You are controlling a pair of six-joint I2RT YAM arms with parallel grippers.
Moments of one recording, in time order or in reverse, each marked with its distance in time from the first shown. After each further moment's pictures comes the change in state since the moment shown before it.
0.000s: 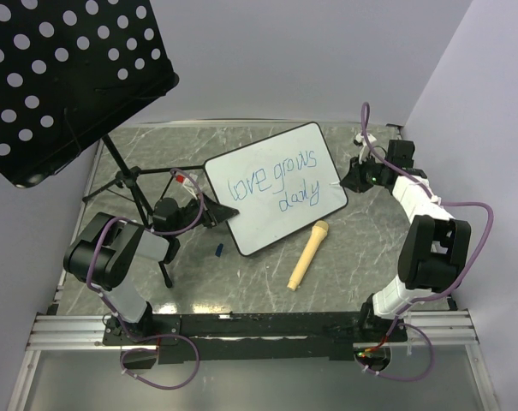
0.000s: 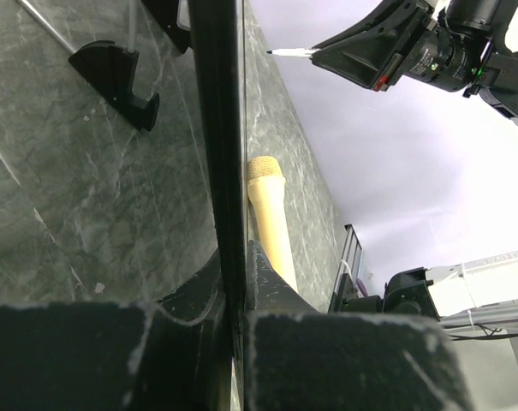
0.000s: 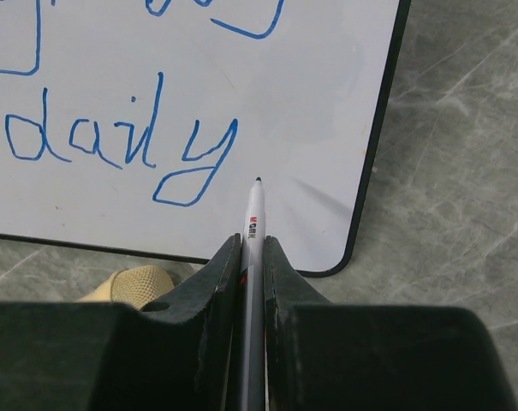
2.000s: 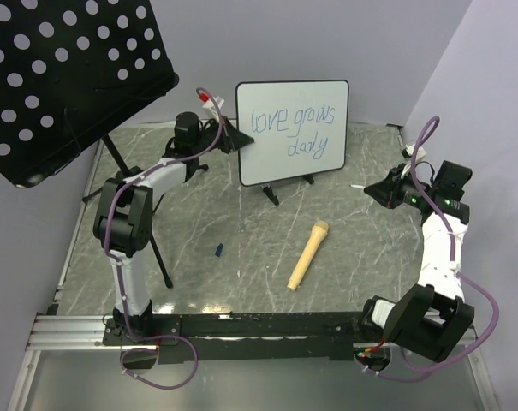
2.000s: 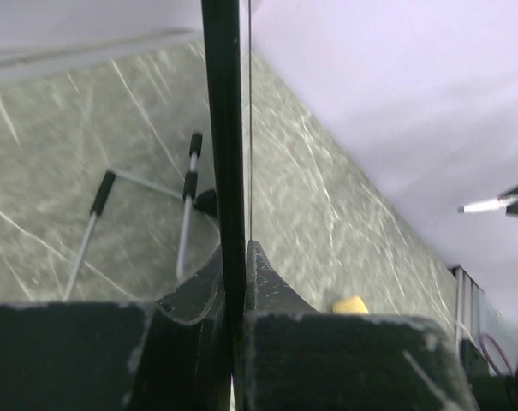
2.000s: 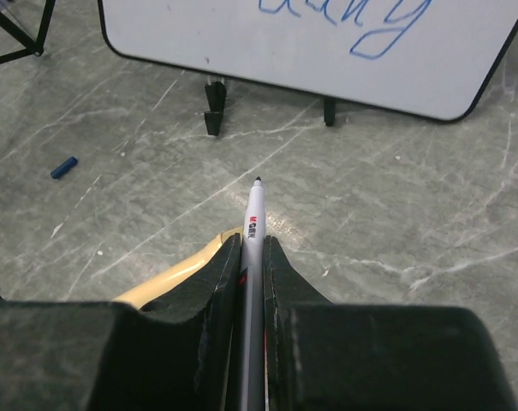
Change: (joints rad) left arm 0.035 0.317 1.006 -0.716 0.061 0.417; right arm -0.293 -0.451 -0.129 -0.189 -0.334 0.041
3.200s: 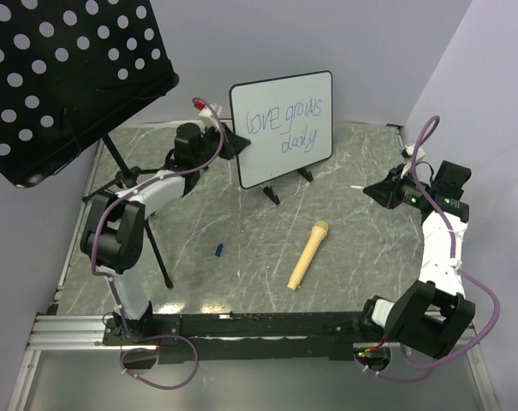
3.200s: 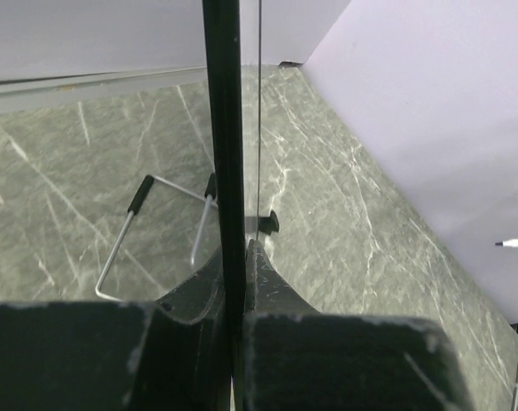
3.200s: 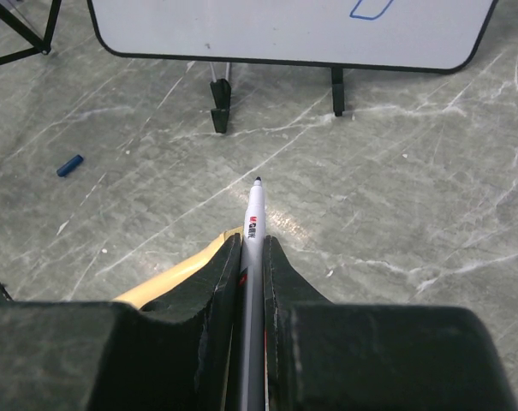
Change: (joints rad) left arm -0.059 -0.156 -0.154 0.010 -0.281 0.069; right arm -0.002 0.022 -0.001 -0.003 -0.017 -0.008
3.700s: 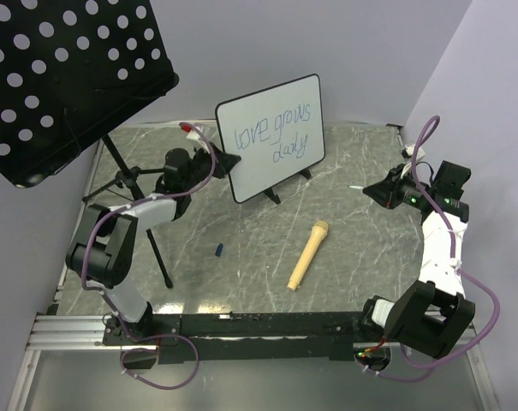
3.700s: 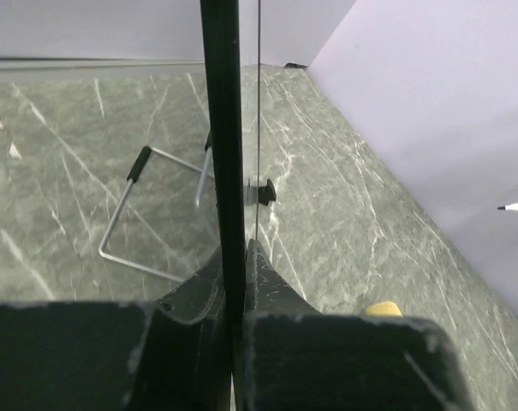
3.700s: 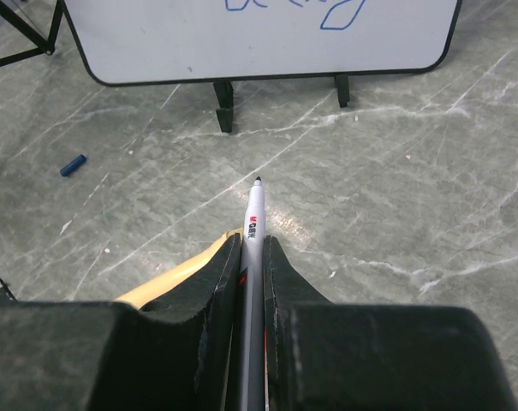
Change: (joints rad) left arm 0.013 -0.140 -0.326 0.244 -0.030 -0.014; right arm 0.000 0.000 -0.001 -0.002 -0.007 0.000
